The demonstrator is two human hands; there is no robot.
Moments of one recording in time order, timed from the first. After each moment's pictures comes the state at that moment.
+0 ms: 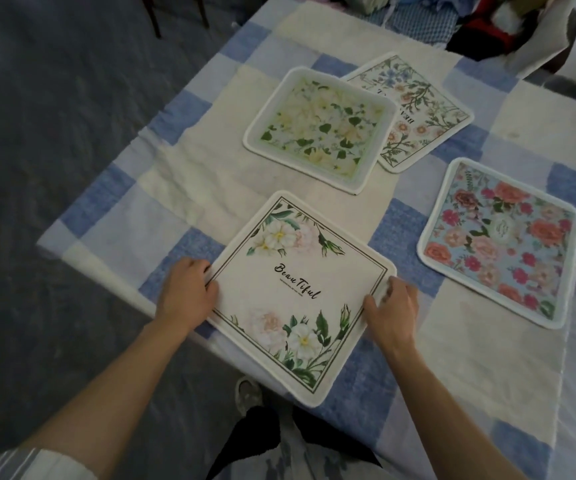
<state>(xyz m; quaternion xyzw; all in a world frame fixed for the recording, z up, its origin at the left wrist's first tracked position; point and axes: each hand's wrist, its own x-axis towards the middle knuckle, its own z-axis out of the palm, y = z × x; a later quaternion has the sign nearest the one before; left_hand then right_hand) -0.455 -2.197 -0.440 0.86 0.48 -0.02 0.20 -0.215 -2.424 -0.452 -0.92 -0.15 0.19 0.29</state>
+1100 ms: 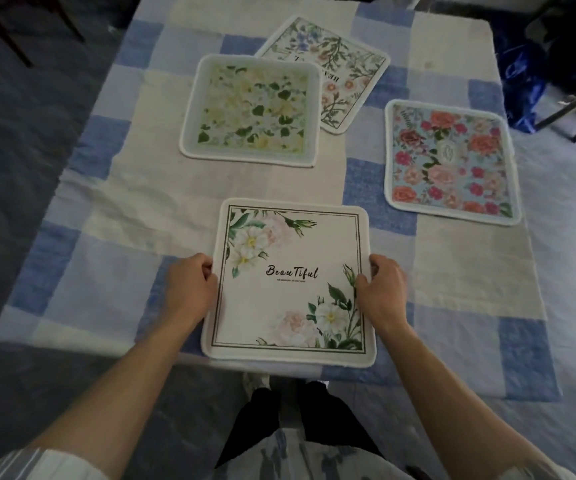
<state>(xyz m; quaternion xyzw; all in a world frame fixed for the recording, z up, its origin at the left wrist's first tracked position) -0.418 -2.158 -0.438 0.87 0.39 0.02 0.31 -0.268 -2.418 -0.449 -0.95 -0.04 0.14 0.28</state>
